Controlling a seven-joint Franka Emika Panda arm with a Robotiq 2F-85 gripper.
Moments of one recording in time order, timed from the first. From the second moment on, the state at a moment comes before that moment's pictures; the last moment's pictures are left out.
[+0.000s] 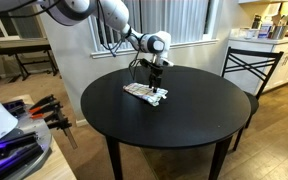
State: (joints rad) arm -0.05 1.28 -0.11 -0.92 0.10 1.91 0.42
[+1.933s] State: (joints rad) arm -0.03 1.06 -0.14 -1.48 0.04 2.66 0.16
